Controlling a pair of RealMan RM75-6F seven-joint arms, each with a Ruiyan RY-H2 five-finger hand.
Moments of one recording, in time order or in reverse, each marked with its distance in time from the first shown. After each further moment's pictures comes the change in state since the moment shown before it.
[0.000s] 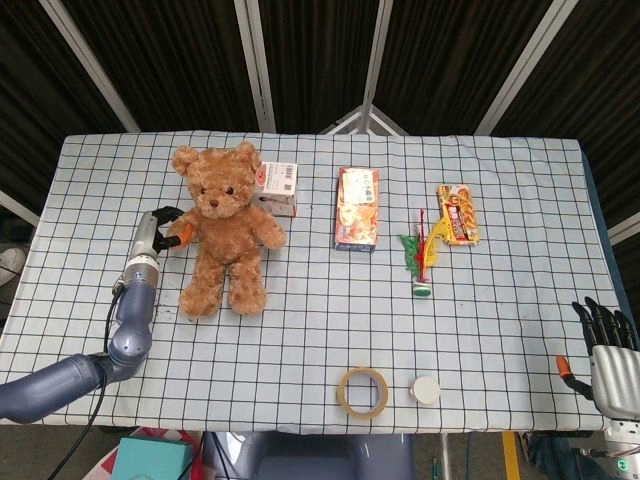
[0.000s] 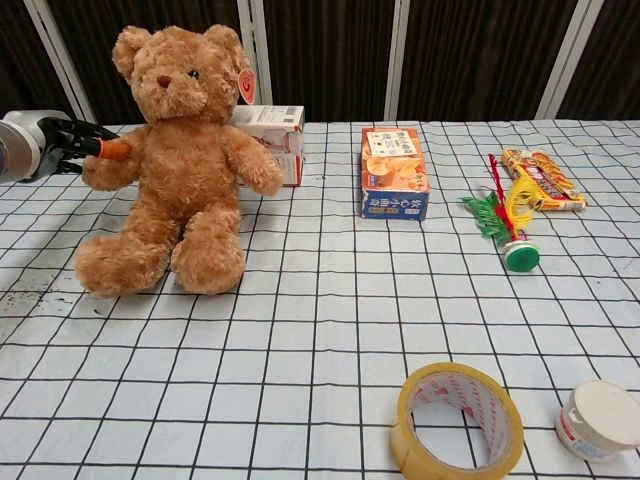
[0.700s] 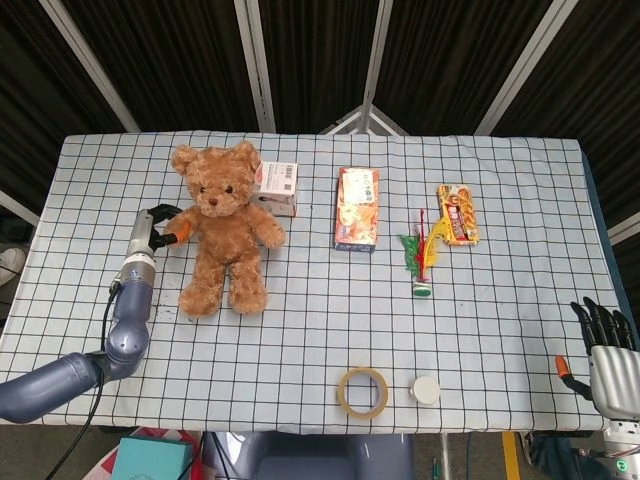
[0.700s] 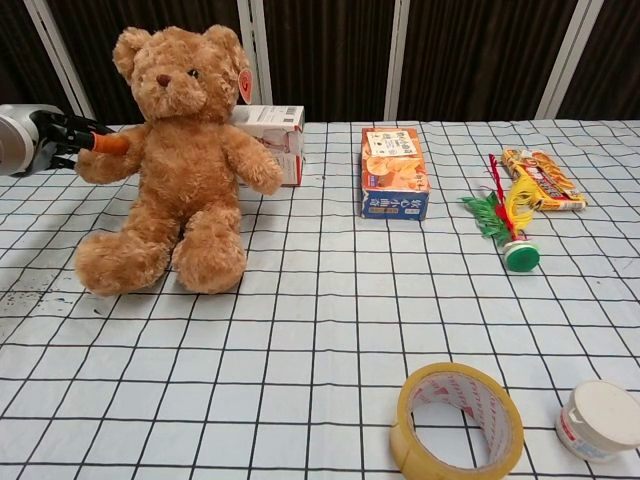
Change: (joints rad) left arm 0.002 0.015 -0.028 -0.011 -0.014 0.013 -0.001; right arm 0.001 -0.001 -0.003 0.001 -0.005 0.000 0.004
